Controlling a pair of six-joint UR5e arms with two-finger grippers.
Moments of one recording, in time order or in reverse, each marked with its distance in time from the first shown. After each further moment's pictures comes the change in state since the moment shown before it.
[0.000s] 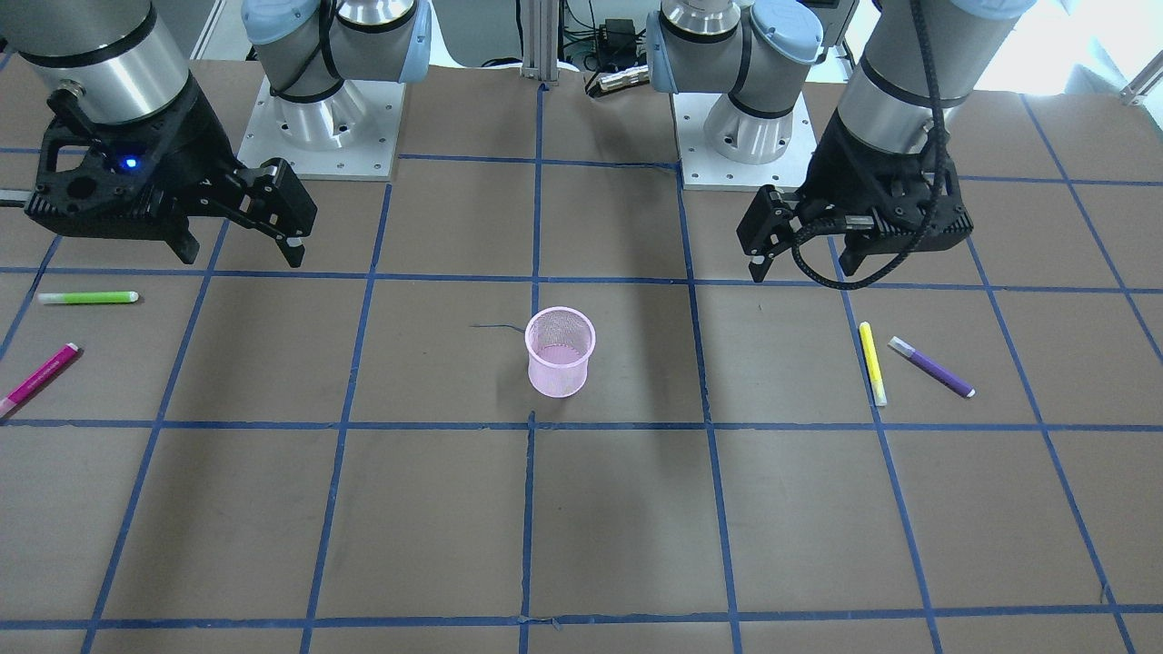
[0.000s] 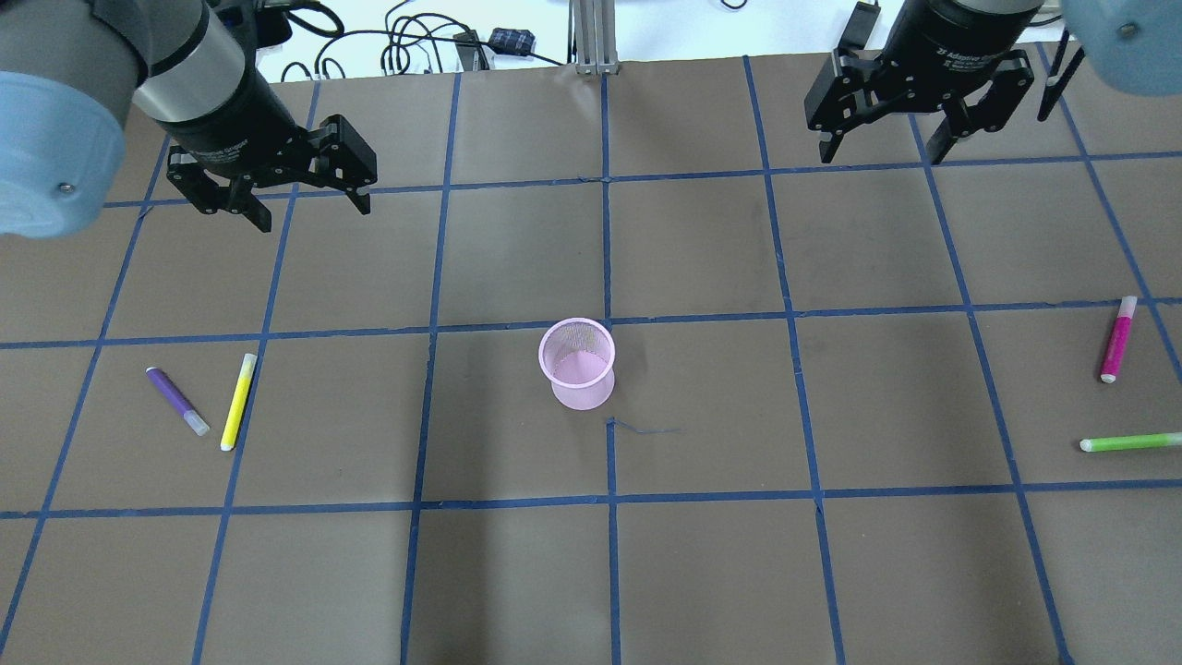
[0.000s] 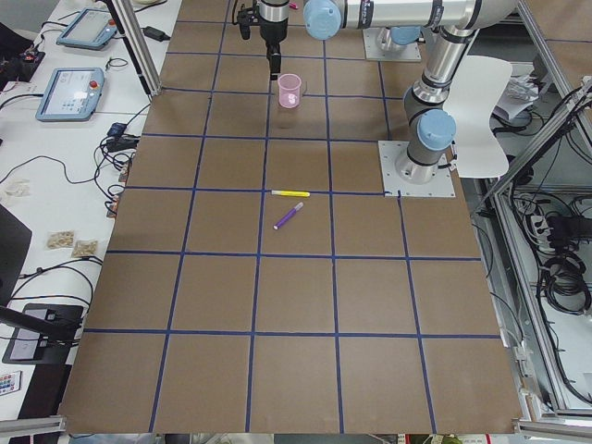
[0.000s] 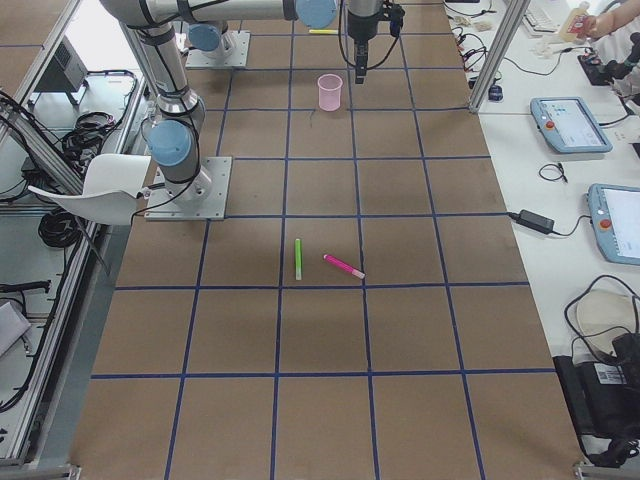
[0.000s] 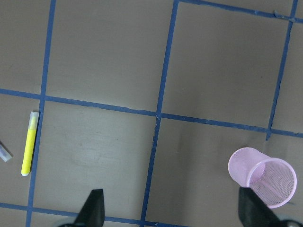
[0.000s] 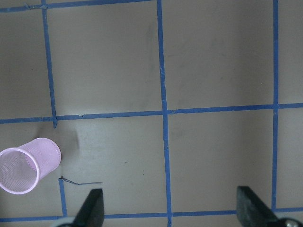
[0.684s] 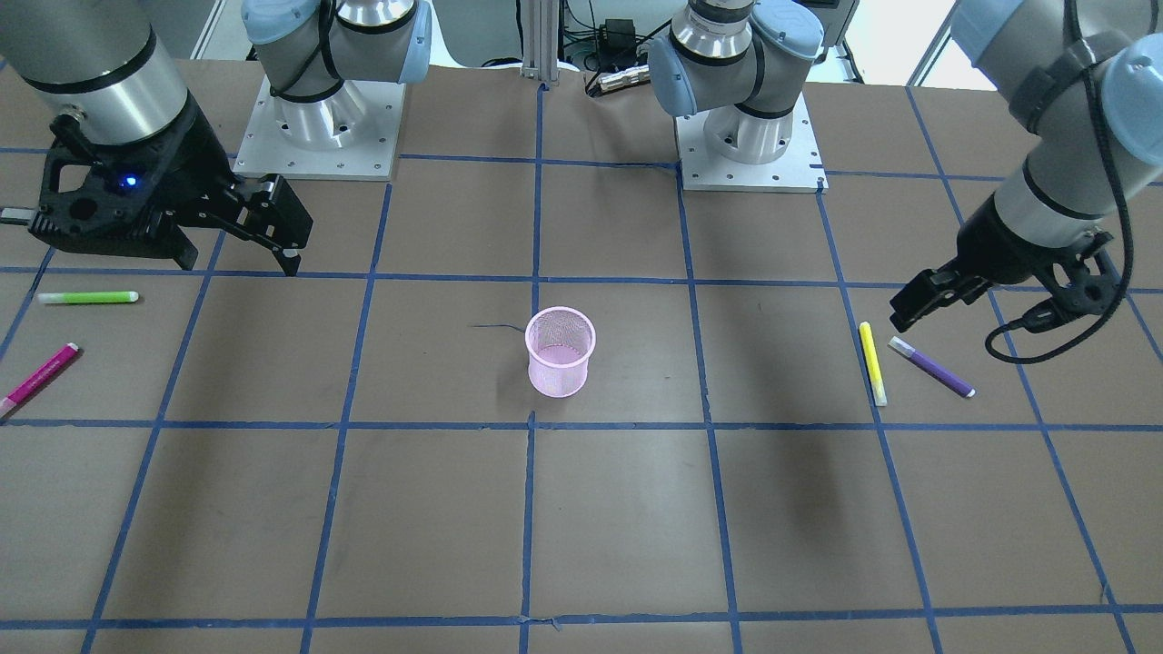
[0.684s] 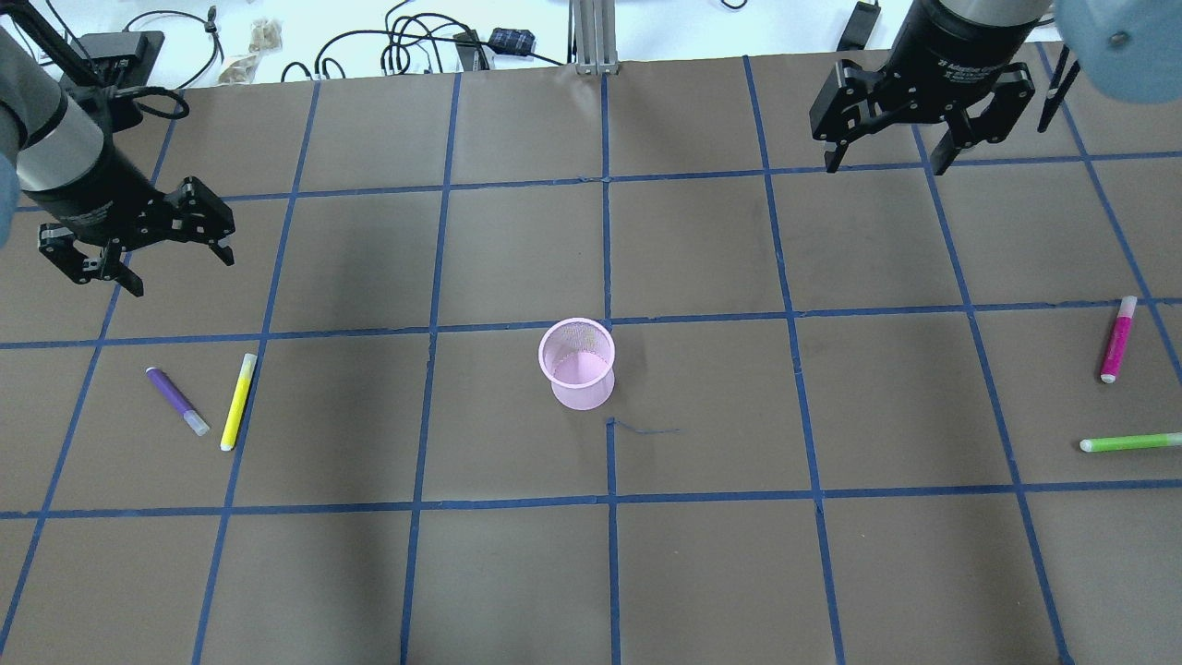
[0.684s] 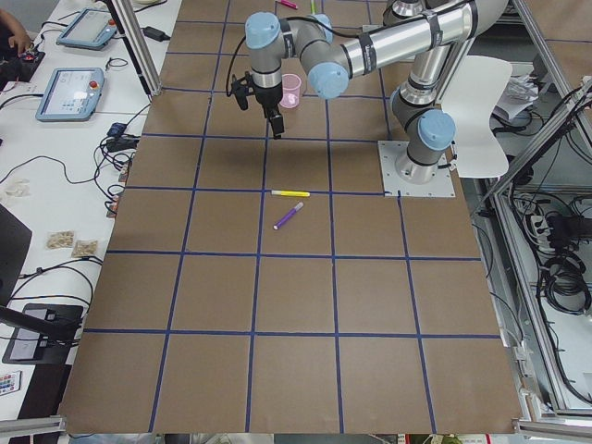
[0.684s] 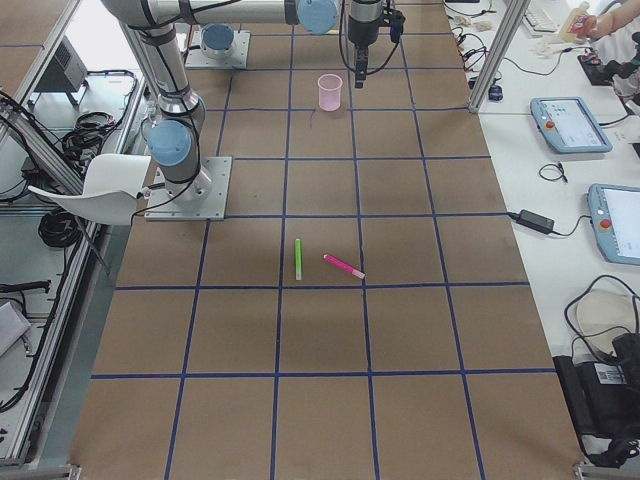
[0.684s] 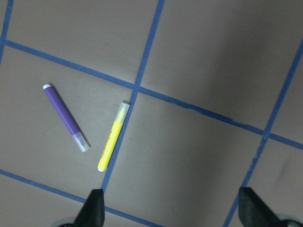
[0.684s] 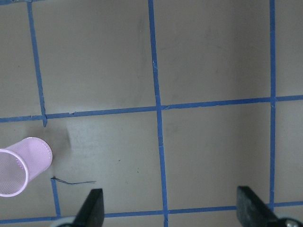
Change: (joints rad) left arm 0.337 -0.058 -0.142 0.093 0.047 0.033; right arm -0.018 0.010 0.035 -0.007 -0.014 0.010
